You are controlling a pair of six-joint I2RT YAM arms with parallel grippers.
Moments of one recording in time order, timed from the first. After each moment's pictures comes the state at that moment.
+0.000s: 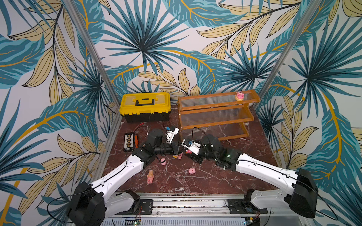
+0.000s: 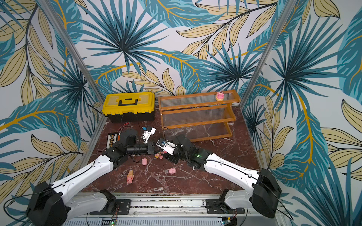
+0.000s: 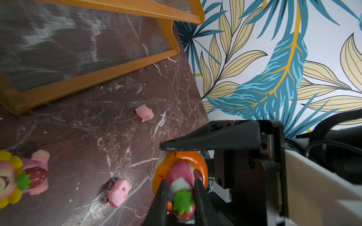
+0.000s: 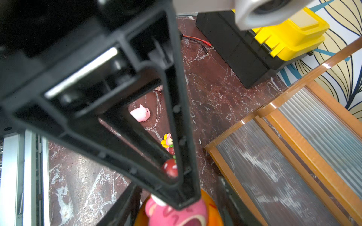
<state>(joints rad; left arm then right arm) -0.54 1.17 0.76 -0.07 0.70 -0.75 0.88 1.30 0.94 -0.24 -0.04 -0.32</state>
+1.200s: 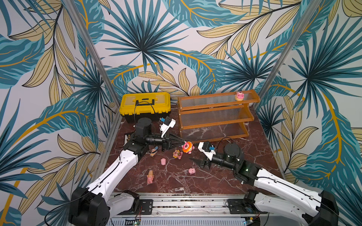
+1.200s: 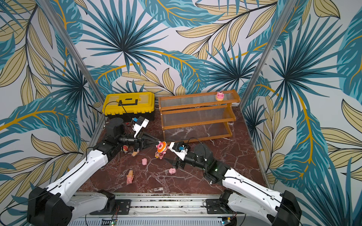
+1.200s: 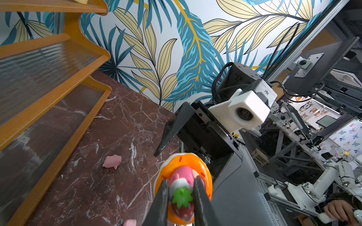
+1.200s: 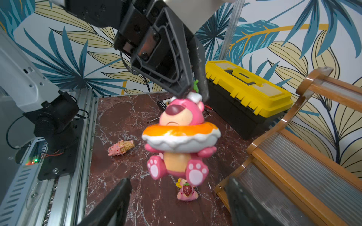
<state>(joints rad) -0.34 1.17 0.89 0.04 1.25 -0.31 0.85 0.95 0.66 0.12 -0.23 -0.22</state>
